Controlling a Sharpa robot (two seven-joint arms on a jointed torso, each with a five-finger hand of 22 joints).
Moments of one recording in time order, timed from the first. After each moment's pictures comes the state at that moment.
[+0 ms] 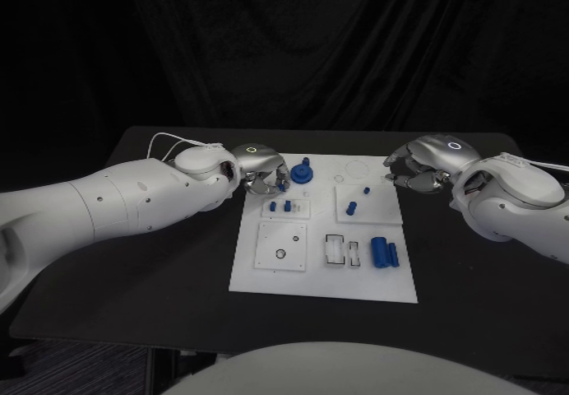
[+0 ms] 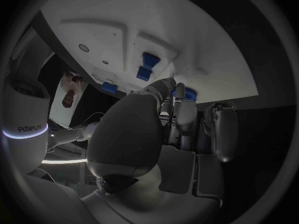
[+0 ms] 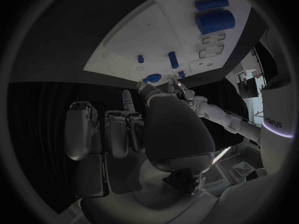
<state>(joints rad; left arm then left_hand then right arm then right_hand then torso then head) 1.27 -0.55 -0.21 1.11 -1.58 -0.24 0.24 1.50 -0.08 0.34 0.05 0.33 1.03 0.07 0.12 0.48 0.99 0.02 0.36 0.40 1.33 -0.04 1.33 1.01 0.05 1.46 0.07 1.38 1.31 1.33 -0.99 -0.25 1.56 -1.64 -0.44 -0.16 1.35 -0.05 0.25 0.19 0.29 0.89 0.12 0.08 0.23 1.46 0.02 1.57 1.31 1.46 -0.05 1.55 1.31 0.04 1.47 0.06 1.38 1.31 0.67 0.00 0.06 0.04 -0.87</state>
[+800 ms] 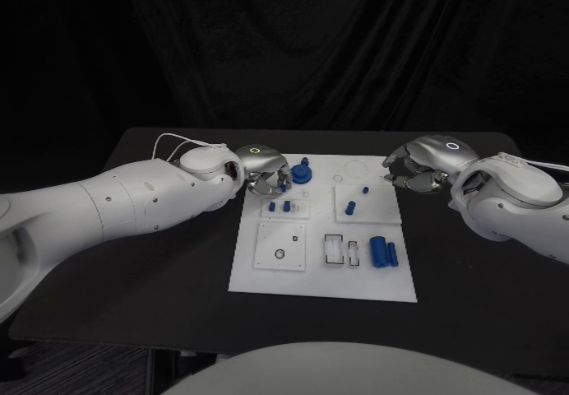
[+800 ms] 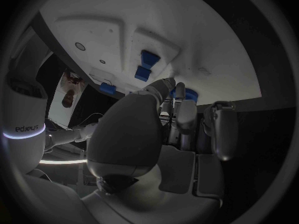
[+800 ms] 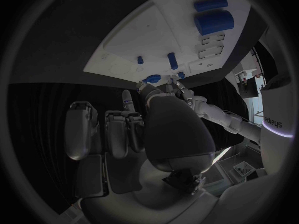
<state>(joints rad) 1.27 -0.52 -0.21 1.08 -1.58 -0.22 0.23 1.50 -0.08 0.35 0.05 0.33 1.03 0.07 0.12 0.48 1.01 0.02 0.36 0.39 1.32 -0.04 1.33 1.00 0.05 1.45 0.07 1.37 1.31 1.33 -0.99 -0.25 1.56 -1.64 -0.43 -0.16 1.35 -0.05 0.25 0.19 0.29 0.89 0.12 0.08 0.23 1.46 0.02 1.57 1.31 1.46 -0.05 1.55 1.31 0.04 1.47 0.06 1.37 1.31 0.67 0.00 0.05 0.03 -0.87</state>
